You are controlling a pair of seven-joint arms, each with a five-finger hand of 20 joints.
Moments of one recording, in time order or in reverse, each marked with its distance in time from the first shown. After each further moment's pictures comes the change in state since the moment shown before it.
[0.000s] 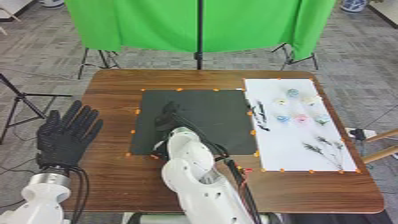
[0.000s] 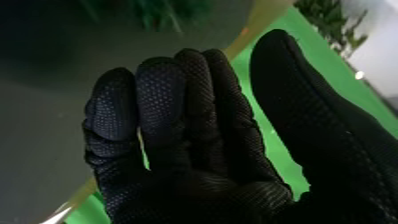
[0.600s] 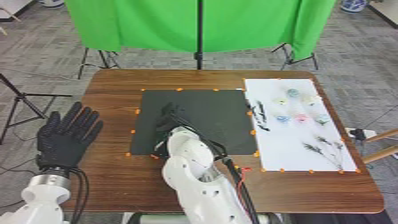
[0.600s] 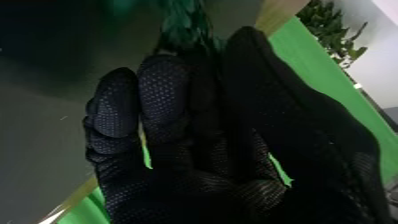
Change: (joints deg) left arm 0.5 0.1 0.0 -0.1 0.5 0.2 -0.1; right arm 0.2 -1.6 1.6 2.1 -3.7 -3.6 -1.4
